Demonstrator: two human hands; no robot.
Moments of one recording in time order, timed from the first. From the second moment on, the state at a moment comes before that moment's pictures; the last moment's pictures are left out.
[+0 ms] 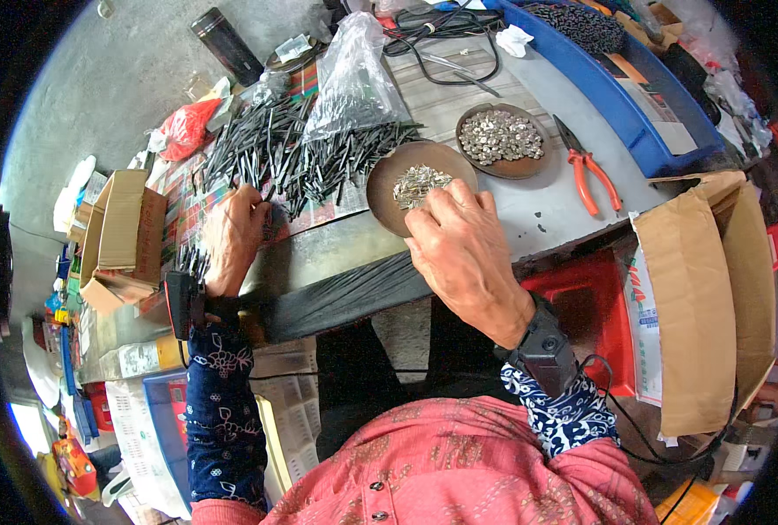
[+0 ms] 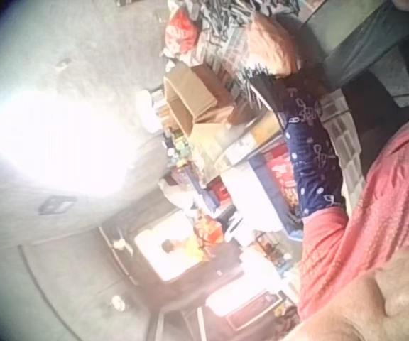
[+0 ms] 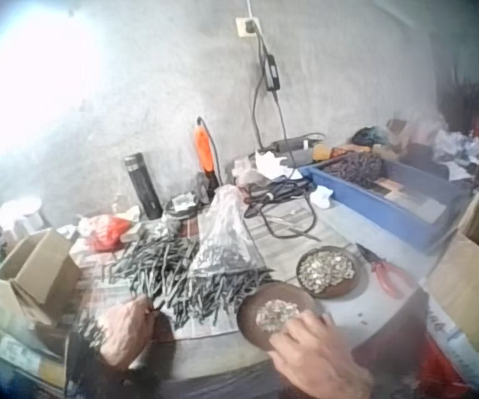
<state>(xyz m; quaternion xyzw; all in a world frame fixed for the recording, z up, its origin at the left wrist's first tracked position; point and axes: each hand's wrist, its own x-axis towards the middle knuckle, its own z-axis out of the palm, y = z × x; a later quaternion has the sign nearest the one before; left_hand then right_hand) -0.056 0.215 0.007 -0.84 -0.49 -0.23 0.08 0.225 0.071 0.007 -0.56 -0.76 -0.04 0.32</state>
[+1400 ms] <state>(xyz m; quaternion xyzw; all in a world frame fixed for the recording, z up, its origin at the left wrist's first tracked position) -0.004 0.005 0.023 -0.54 -0.45 -0.46 -0.54 0.162 0.019 0.017 -0.41 -0.68 0.24 0.56</state>
